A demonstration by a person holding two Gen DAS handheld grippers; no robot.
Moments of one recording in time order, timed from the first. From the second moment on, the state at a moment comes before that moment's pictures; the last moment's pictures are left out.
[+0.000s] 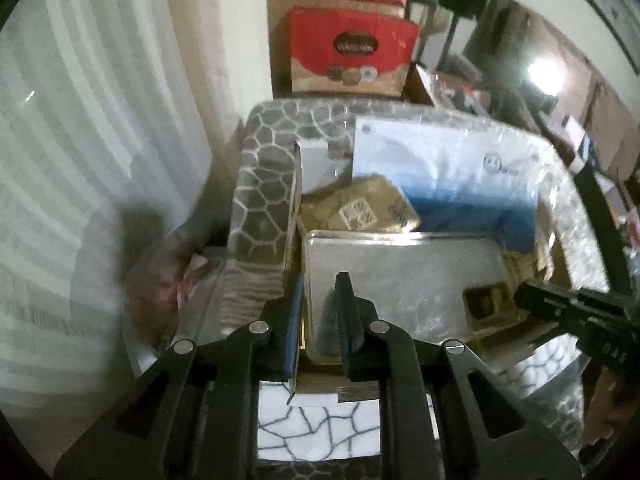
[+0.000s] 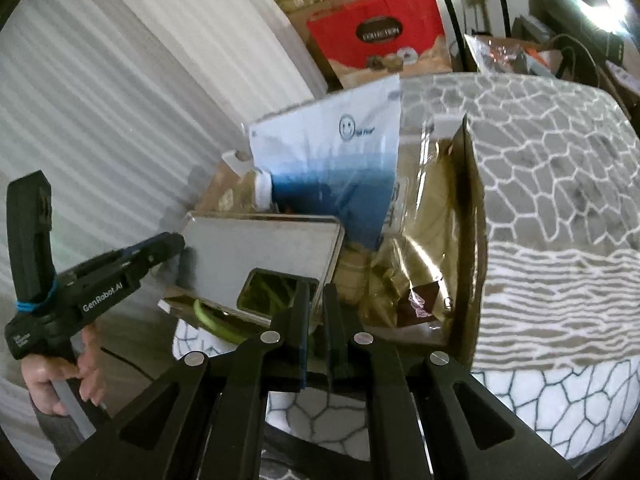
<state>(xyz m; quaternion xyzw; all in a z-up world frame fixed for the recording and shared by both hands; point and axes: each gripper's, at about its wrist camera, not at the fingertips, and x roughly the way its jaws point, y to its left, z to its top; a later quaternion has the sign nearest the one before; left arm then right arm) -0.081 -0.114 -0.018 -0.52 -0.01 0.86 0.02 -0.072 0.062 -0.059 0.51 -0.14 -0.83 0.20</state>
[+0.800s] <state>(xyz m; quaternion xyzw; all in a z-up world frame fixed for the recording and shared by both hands) -0.077 -0.142 -0.004 -0.49 -0.09 0.87 0.02 -0.105 0.107 -0.009 0.48 -0.10 -0.86 0.17</state>
